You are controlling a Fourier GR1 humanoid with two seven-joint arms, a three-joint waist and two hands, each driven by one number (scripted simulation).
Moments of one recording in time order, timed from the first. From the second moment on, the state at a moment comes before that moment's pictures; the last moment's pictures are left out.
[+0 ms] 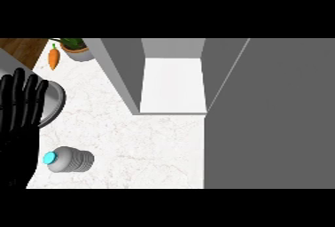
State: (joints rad) left arm 0.00 0.08 0.02 -2.10 0.00 0.02 0.02; right arm 0.00 -0.09 0.03 -2.10 0.02 -0.02 0.00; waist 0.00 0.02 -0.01
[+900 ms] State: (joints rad) left arm 0.29 0.10 0.33 -2.29 0.38 -0.03 0.18; right arm 0.41 -0.13 0.19 -2.42 -0.17 0.20 0.07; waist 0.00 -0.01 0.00
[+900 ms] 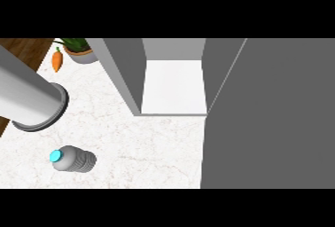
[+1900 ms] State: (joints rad) left arm 0.34 0.08 0.38 -1.92 0.30 -0.16 0.07; right arm 0.71 -0.16 0.29 -2.49 -0.10 0.25 -0.08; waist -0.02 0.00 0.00
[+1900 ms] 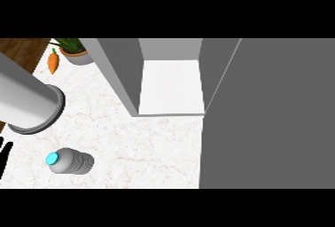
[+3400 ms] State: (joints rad) left arm -0.07 0.14 0.40 -0.69 0.13 -0.39 -0.70; right arm 0.97 -0.24 0.39 -2.50 -0.04 0.27 -0.33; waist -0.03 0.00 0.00
